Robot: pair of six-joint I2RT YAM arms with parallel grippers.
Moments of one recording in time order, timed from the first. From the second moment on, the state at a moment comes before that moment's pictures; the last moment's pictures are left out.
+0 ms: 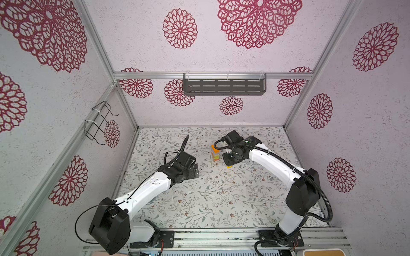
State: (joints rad) left arm -0.58 1.34 0.96 -0.61 -0.19 -0.65; right arm 0.67 1.76 1.65 -1.04 0.05 0.19
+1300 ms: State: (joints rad) left arm -0.50 1.52 1.13 -0.58 -0.13 -0.64; right arm 0.60 2.24 2.41 -1.30 -0.04 0.12
